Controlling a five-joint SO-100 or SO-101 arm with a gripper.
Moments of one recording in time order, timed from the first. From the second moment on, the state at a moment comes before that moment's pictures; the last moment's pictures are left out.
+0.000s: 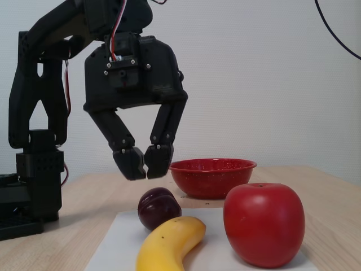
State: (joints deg) arm -35.9 83.2 56.8 99.9 25.3
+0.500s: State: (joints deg) arm -37.8 77.6 54.9 98.8 29.4
